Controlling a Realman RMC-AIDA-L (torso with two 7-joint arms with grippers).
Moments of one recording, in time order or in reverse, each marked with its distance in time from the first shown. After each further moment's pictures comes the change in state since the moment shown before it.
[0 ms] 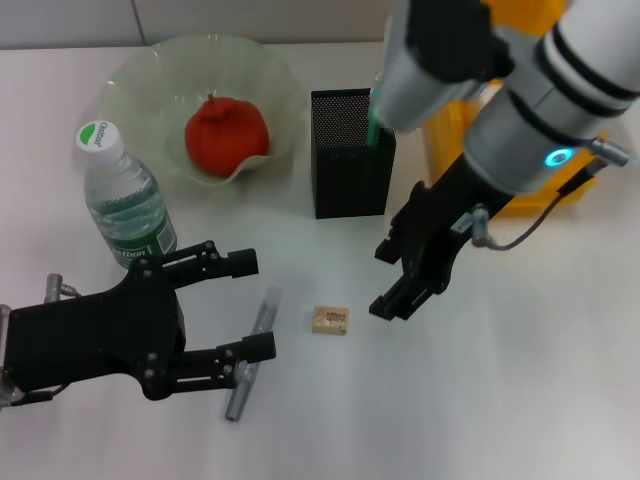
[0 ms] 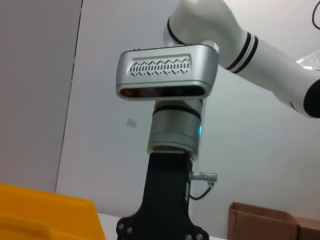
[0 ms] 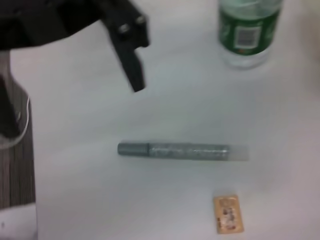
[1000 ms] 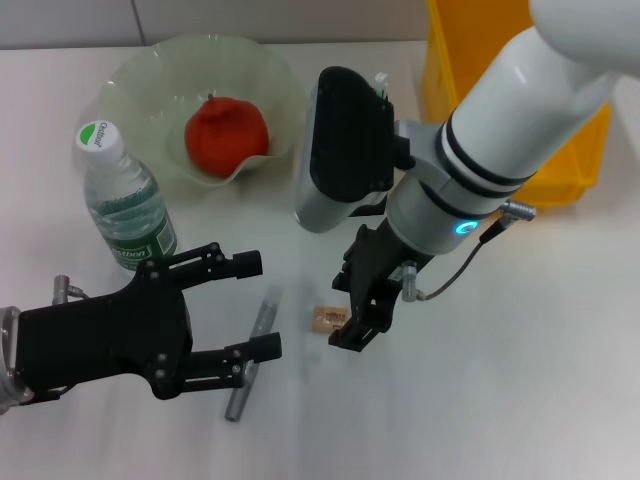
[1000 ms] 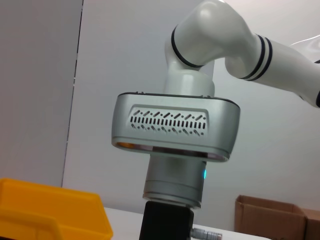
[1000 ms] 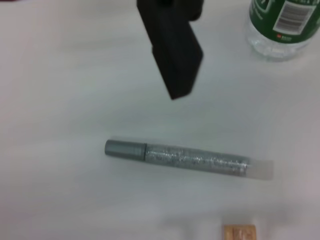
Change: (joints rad) left arm -0.001 -0.009 0.000 -0.007 0.013 -0.028 0.033; right arm 0.017 0.012 -0.327 0.142 0.048 0.326 0.029
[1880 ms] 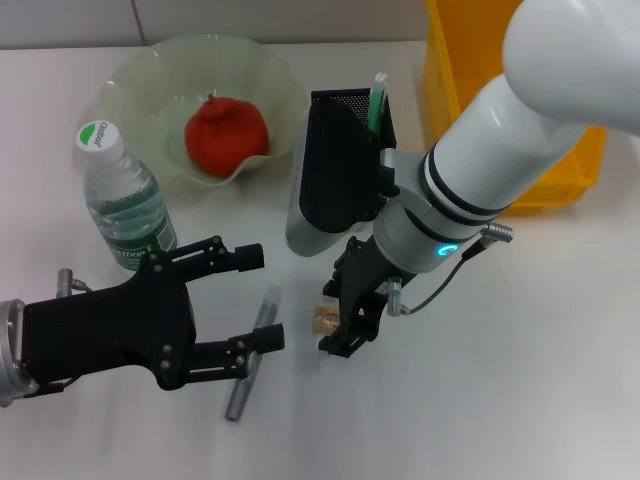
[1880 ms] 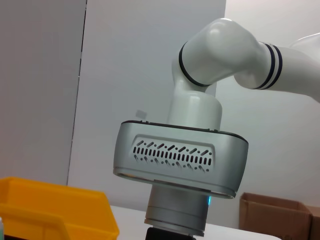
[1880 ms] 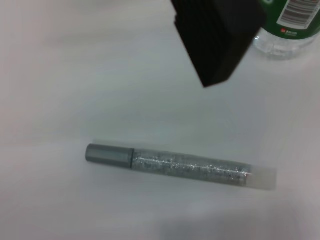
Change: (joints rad) left arm -0.009 -0.001 0.000 -0.001 -0.001 -0.019 0.000; right arm -0.002 0.001 -0.095 0.084 0.038 0.148 -0.005
